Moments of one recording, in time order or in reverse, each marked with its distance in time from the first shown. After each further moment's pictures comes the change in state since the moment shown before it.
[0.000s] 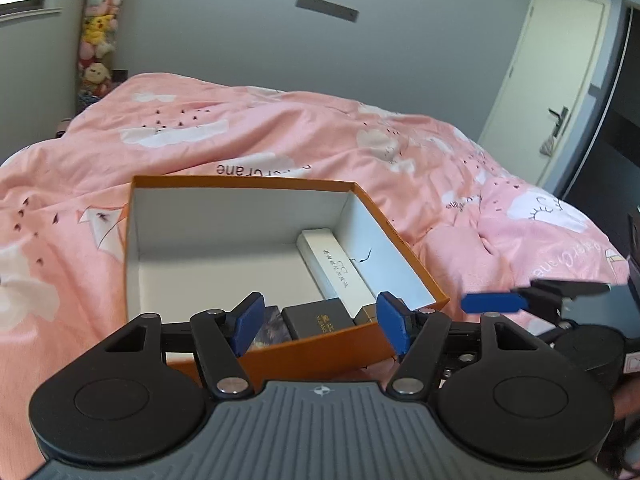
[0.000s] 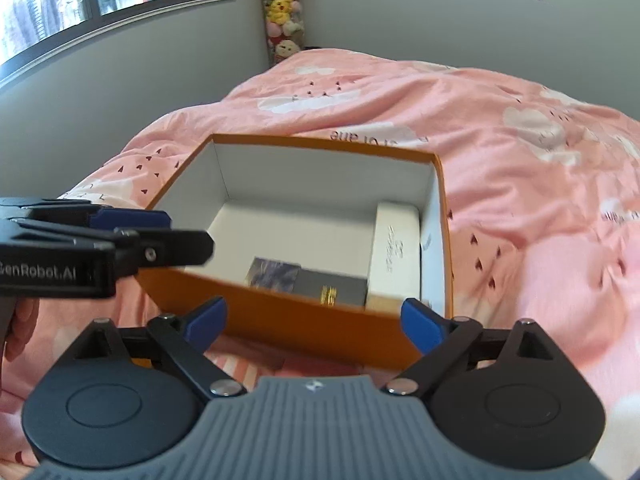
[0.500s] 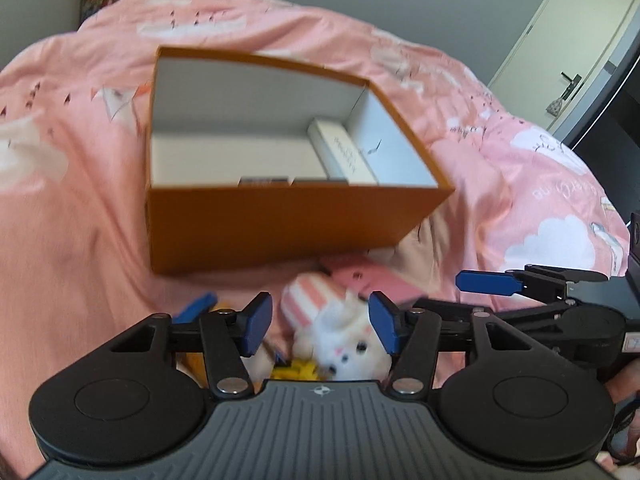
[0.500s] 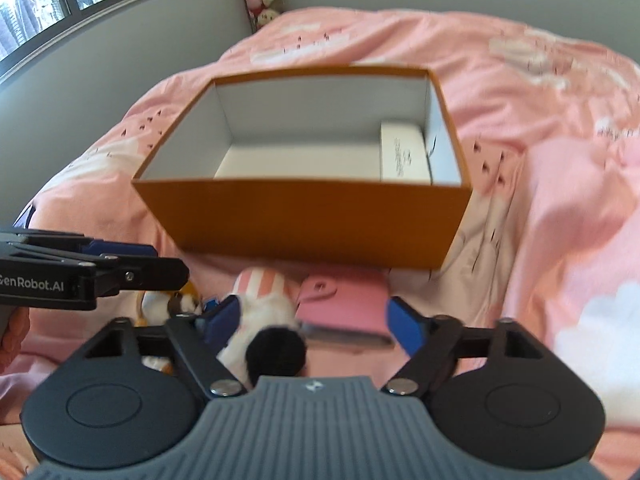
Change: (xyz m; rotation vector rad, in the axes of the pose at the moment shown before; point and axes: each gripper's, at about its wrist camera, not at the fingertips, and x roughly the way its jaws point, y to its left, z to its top) left arm -0.010 0.022 -0.052 -0.090 0.259 -0.038; right arm -0.008 0.014 -0.062 0.107 0.111 0.022
